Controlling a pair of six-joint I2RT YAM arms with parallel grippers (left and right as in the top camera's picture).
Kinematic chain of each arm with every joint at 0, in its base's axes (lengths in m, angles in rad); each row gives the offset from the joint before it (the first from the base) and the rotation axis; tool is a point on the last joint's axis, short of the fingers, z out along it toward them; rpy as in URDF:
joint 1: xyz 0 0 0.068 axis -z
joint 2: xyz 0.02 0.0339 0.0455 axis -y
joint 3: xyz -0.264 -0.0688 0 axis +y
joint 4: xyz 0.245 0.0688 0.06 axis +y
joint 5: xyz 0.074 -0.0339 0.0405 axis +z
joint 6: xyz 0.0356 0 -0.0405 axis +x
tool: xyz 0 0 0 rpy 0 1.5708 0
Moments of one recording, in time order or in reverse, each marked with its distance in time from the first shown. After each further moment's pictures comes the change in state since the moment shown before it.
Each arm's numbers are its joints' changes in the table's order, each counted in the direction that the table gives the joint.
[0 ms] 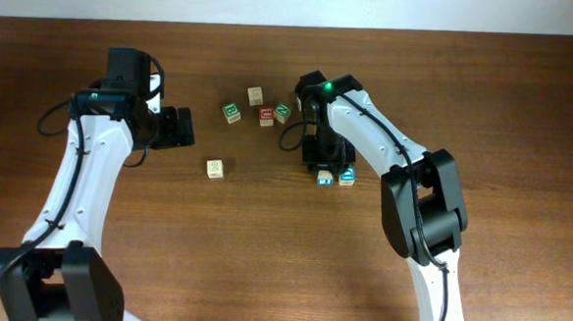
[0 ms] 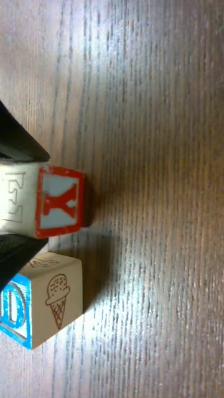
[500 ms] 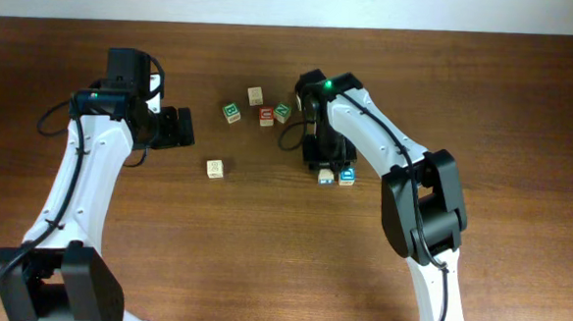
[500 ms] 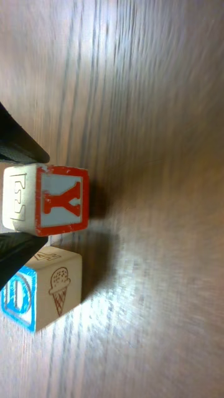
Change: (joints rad) left arm 0.000 0.000 0.000 0.000 0.000 0.000; right arm 0.000 -0.001 -0.042 0.022 -0.010 -0.052
